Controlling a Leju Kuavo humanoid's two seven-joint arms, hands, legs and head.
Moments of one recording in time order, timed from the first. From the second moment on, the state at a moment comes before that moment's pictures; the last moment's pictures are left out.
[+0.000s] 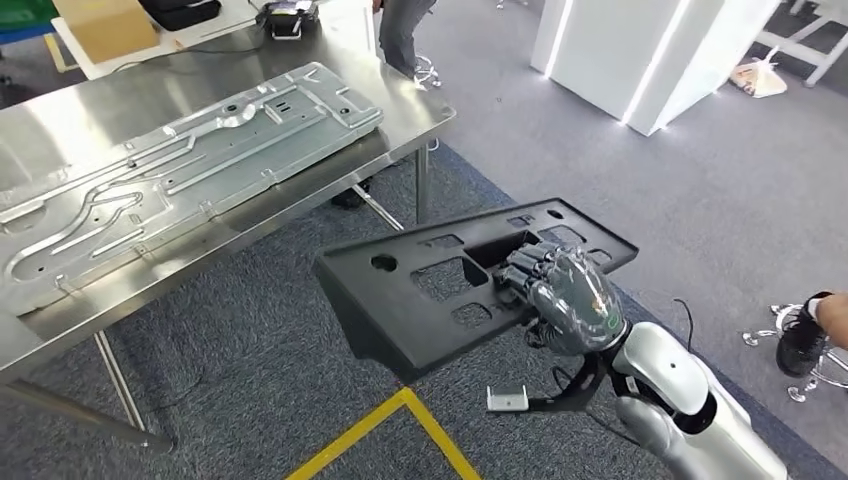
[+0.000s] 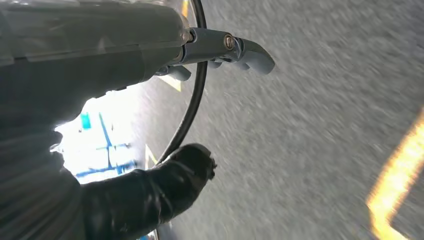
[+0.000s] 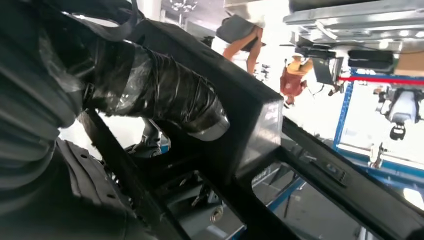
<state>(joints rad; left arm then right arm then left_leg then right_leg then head) -0.02 -0.06 0.67 -0.20 -1.32 -0.09 0.22 -0.06 -0.50 0.31 -1.79 0.91 -0.34 -0.30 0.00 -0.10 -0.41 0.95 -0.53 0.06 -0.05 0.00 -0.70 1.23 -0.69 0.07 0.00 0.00</state>
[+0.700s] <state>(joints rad) -0.02 -0.08 0.71 -0.20 -1.32 -0.10 0.24 -0.64 -0.31 0.60 -1.28 0.99 -0.10 -0.18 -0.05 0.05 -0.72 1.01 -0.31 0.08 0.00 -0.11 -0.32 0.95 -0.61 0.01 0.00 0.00</state>
